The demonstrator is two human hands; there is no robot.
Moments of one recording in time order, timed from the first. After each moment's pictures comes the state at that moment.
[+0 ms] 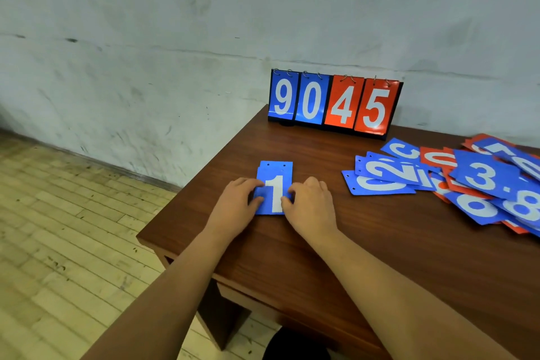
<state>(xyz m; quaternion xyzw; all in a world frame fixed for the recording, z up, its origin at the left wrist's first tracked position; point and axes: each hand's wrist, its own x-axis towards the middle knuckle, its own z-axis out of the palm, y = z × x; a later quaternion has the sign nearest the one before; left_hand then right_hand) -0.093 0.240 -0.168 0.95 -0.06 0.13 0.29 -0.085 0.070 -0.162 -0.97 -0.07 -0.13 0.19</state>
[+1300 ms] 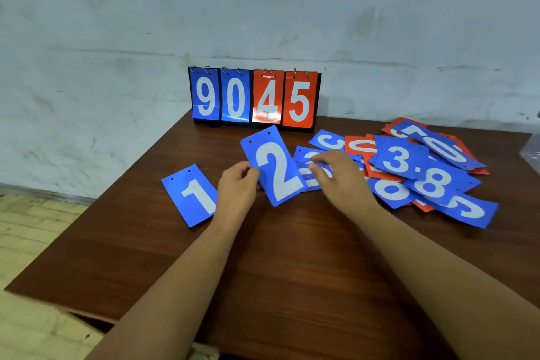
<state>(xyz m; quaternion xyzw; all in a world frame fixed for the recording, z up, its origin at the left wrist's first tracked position) -0.051 0.068 -0.147 0.78 0.05 0.07 0.62 -0.060 -0.134 -0.133 -0.93 -0.05 -0.17 0.32</state>
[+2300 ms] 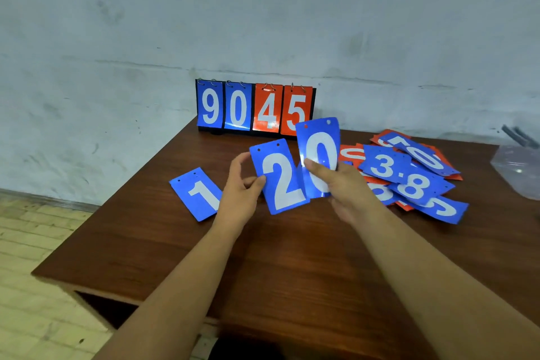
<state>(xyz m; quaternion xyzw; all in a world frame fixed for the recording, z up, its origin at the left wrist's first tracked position) -0.094 0.077 -0.126 0.75 0.00 0.02 0.66 -0.111 -0.112 -0.090 -0.64 0.09 -0.02 0.77</state>
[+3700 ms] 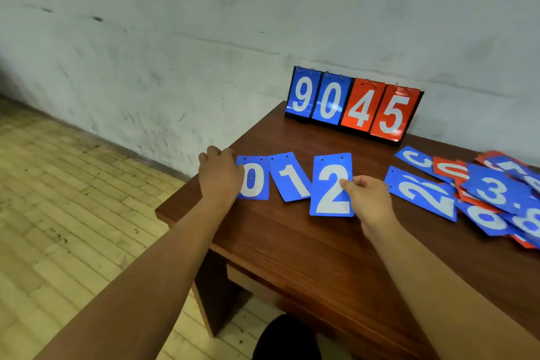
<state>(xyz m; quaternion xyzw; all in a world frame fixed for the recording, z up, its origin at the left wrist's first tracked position) -0.084 0.278 -0.148 0.94 0.18 0.19 0.20 -0.099 0.017 -0.126 -0.81 0.16 -0.03 0.56</state>
